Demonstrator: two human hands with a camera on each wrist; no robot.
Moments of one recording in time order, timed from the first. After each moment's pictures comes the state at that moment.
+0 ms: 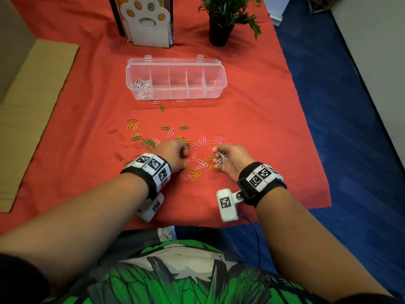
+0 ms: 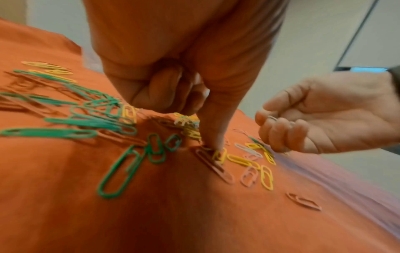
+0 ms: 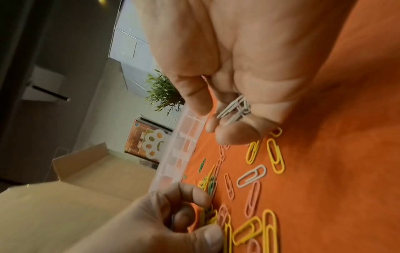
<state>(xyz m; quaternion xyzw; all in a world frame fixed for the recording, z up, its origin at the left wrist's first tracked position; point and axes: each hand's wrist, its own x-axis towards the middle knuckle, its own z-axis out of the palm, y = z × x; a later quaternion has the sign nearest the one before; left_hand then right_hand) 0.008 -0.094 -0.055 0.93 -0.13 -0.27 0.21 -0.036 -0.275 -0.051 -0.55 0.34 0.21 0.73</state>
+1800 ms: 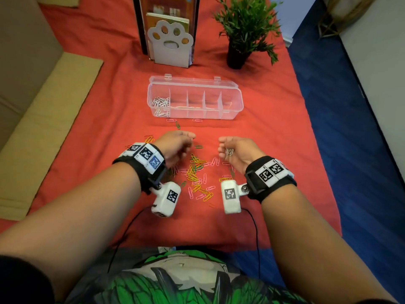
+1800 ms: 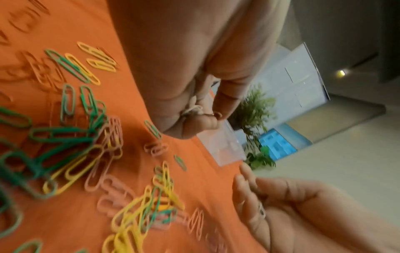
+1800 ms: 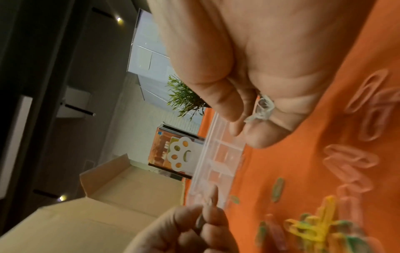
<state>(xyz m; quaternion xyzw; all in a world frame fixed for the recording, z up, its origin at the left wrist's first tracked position) 0.066 -0.083 -0.024 0.63 0.15 -0.34 0.68 0.034 -0.260 -0.016 -0.58 0.33 0.18 0.72</state>
